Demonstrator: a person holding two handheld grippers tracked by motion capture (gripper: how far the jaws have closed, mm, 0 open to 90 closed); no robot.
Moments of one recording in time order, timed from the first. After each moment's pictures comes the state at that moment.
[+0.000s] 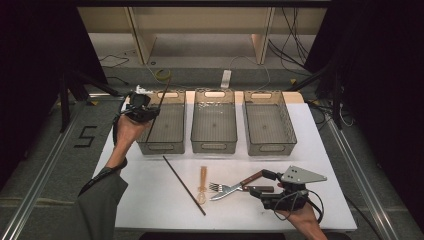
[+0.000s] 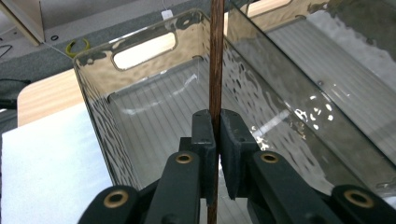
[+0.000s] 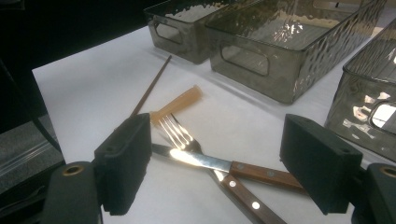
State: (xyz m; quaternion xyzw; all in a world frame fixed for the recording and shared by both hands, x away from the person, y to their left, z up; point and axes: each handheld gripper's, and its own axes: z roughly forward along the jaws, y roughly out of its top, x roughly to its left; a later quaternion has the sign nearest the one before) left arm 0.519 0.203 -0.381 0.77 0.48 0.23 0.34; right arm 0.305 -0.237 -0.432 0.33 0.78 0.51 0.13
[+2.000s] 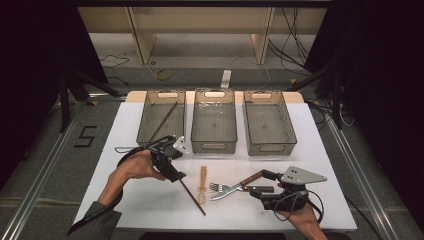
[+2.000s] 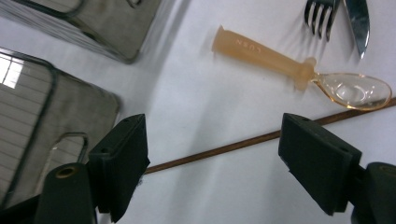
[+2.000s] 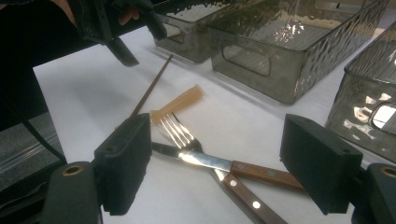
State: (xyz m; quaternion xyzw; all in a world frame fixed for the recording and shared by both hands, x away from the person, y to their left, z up) left arm 0.413 0.123 -0.416 0.96 0.17 0.09 0.20; right arm 0.304 -0.237 -0.432 0.32 0.78 0.51 0.13
